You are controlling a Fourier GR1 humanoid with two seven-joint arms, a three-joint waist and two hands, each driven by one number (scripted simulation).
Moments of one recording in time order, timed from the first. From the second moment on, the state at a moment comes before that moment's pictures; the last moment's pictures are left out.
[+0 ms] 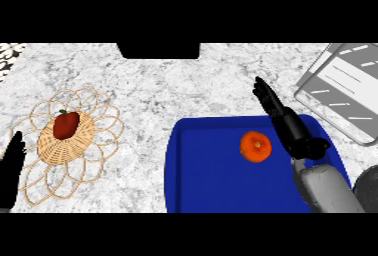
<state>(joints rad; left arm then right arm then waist) 0.07 0.62 -0.14 -1.28 0.35 0.41 0.02 -0.29 -0.24 0.22 -1.38 -0.11 0.03 -0.21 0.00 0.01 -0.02</state>
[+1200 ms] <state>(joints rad) 0.04 0.62 -0.18 -1.35 0.40 0.19 0.04 0.11 -0.36 0.18 -1.42 -0.11 -0.43 -0.08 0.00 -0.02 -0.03</state>
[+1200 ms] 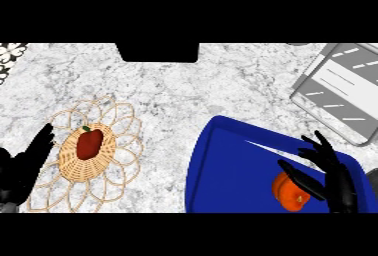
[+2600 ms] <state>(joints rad) 0.05 0.53 -0.09 -1.35 0.31 0.12 0.08 -0.11 -0.52 0.24 -1.82 -0.09 -0.13 1.01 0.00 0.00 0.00</state>
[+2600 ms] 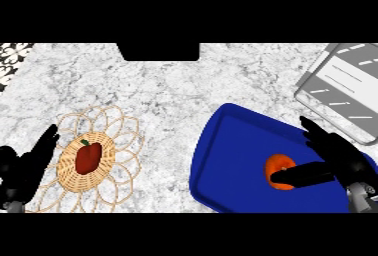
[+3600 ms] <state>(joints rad) 0.05 0.43 0.04 -1.36 0.19 0.01 0.10 -0.07 -0.32 0.16 -1.69 0.03 -0.01 0.85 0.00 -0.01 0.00</state>
